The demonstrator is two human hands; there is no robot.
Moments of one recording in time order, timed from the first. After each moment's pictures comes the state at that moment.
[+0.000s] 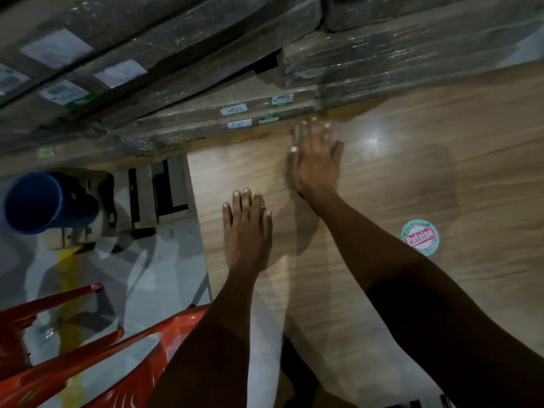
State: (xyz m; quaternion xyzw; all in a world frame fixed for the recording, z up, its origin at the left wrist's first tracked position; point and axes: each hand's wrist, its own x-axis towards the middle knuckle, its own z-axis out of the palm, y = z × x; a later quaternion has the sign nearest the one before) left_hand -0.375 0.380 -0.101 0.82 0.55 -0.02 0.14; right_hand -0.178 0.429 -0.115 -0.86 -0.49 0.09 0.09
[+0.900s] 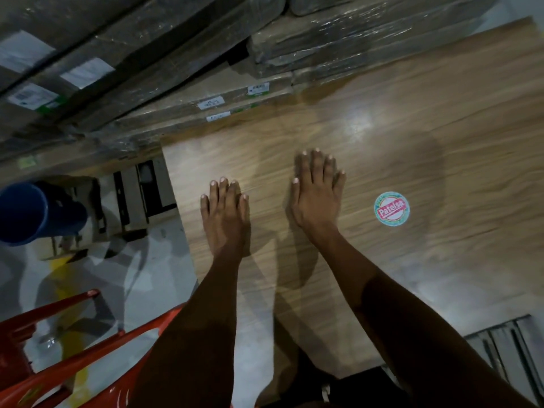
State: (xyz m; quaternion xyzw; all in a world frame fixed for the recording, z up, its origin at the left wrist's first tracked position) left_hand -0.376 0.377 -0.118 0.81 0.57 0.09 0.12; right_hand -0.195 0.310 -0.114 -0.89 -0.43 0.10 0.10
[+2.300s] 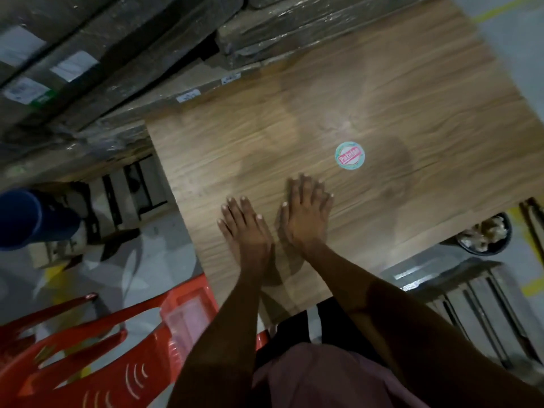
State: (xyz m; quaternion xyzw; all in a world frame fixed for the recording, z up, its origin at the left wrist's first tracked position) left_hand -0.396 0.208 -0.117 0.80 0.57 0.01 0.16; right_hand -0.273 0.159 -0.111 -0.90 -0.41 0.12 0.08
